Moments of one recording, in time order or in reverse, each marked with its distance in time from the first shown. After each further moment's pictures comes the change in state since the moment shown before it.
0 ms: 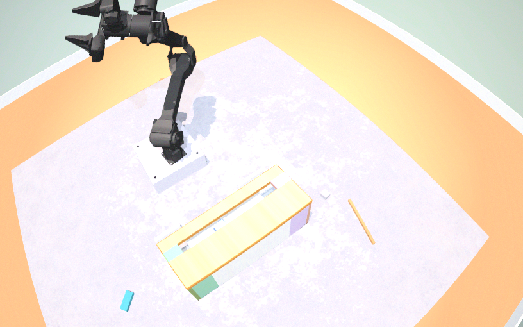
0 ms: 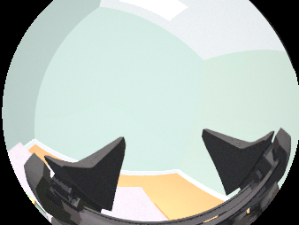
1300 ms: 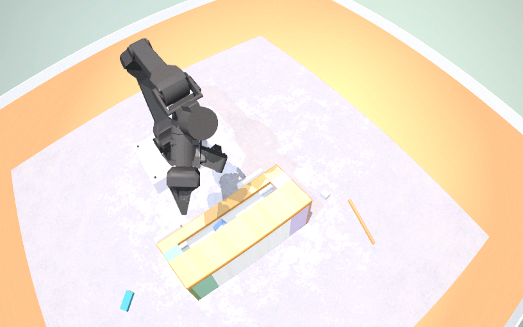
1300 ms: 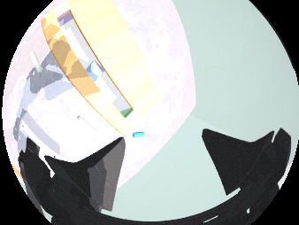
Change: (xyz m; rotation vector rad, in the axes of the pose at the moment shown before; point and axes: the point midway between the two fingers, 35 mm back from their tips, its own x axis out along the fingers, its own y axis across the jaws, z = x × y) arm -0.262 0.382 -0.035 -1.369 -0.771 1.635
